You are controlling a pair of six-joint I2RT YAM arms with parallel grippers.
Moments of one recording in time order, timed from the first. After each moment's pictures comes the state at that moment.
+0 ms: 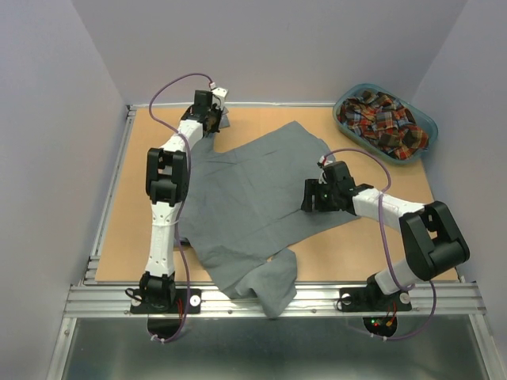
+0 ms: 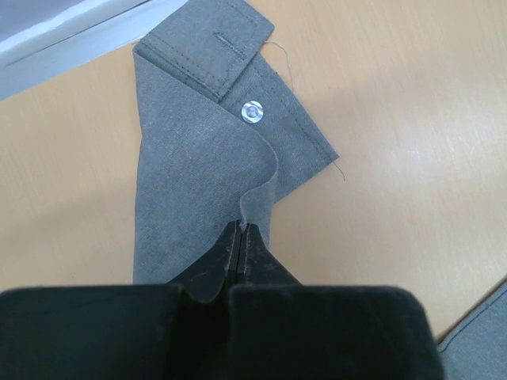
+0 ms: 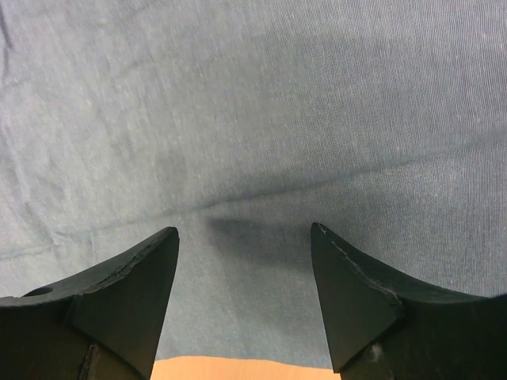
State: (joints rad) left arm -0.19 2.49 2.14 -0.32 0.05 0.18; right arm 0.40 1.51 0.76 -0.16 -0.13 0.36
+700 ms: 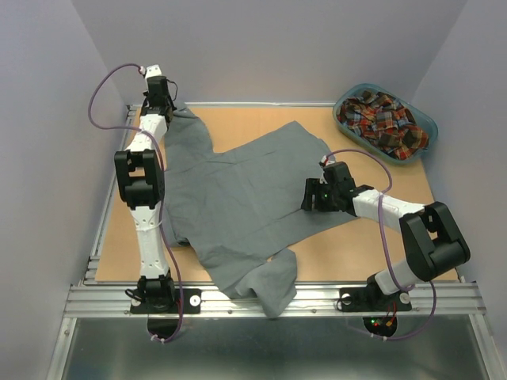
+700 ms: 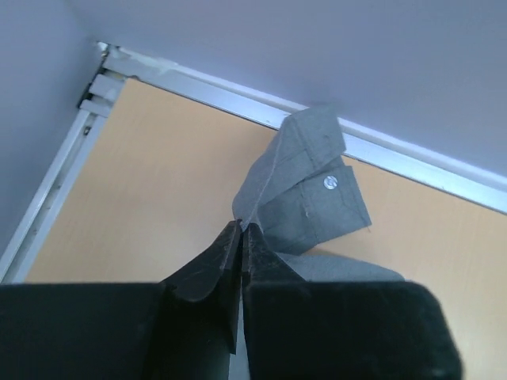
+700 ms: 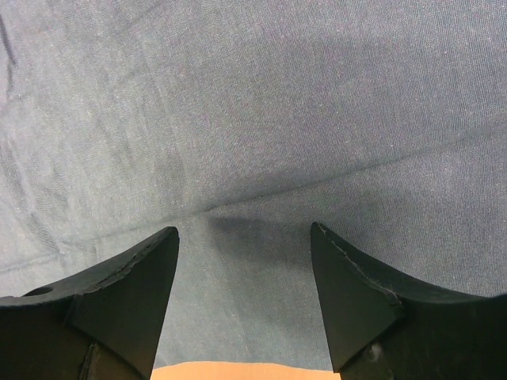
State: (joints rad) left arm 0.02 2.33 2.04 -0.16 -0.26 -0.20; right arm 0.40 1.50 0.74 -0.14 -0.08 0.40
